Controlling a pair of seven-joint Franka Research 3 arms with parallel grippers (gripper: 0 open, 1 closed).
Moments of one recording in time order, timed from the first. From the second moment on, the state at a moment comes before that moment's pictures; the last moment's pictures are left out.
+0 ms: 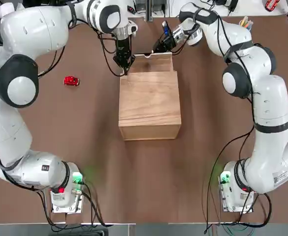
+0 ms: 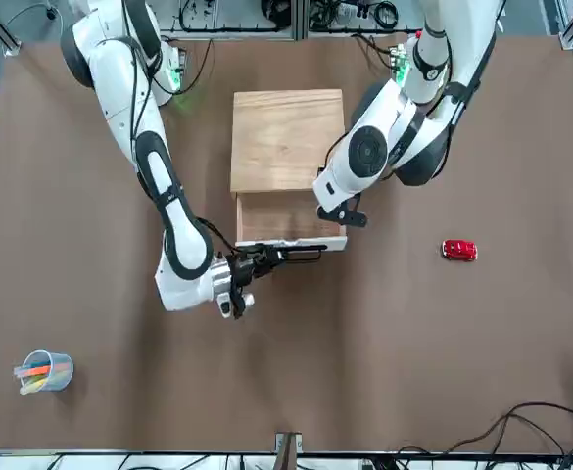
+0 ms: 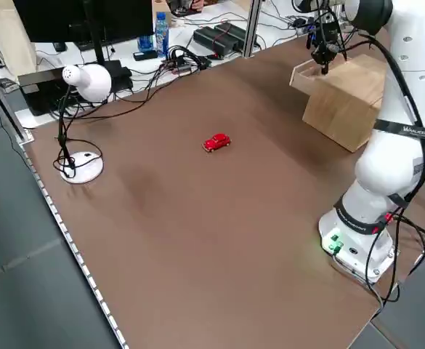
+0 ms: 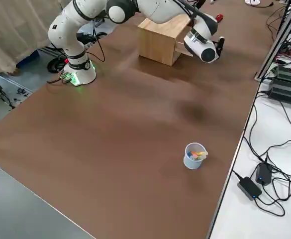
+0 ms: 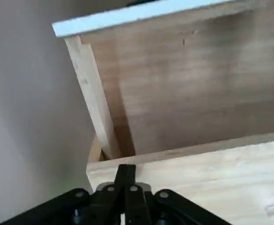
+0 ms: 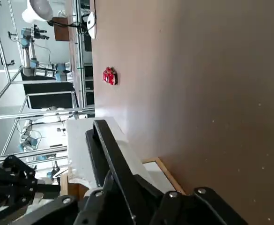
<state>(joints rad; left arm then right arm) -0.10 0.42 -0.63 -1.69 0.00 1.79 -0.55 0.40 0.93 0.03 -1.30 1.30 1.89 -0.56</state>
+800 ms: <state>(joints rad) -0.10 0.42 -0.63 -1.69 0.00 1.78 -0.55 0.40 0.95 0.02 -1.26 1.36 2.02 -0.52</state>
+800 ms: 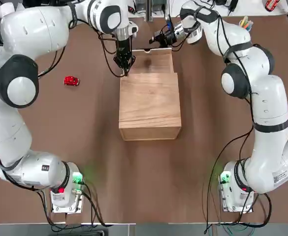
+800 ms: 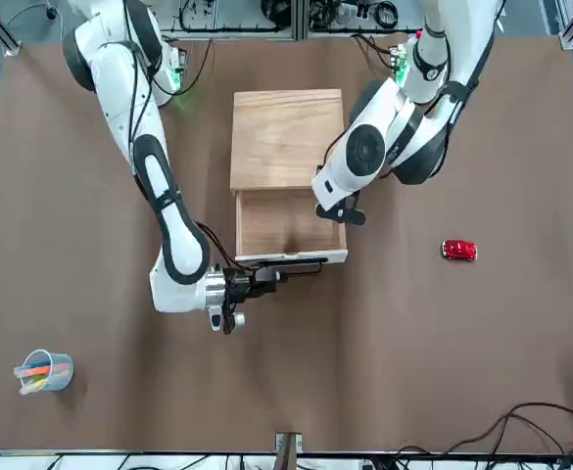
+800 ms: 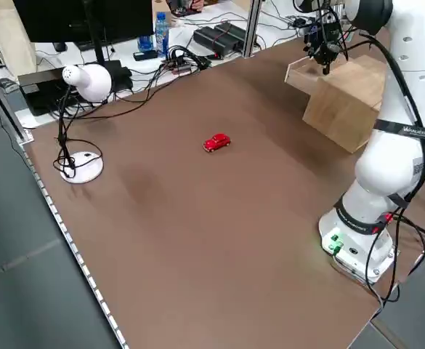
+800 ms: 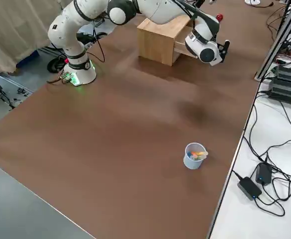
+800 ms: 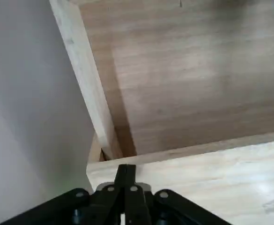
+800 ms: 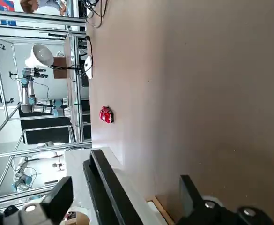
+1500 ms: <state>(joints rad) -0.07 0.34 -0.50 -1.65 0.00 1.78 -0.63 0.30 0.93 0.01 -1.17 1.37 1.89 -0.52</state>
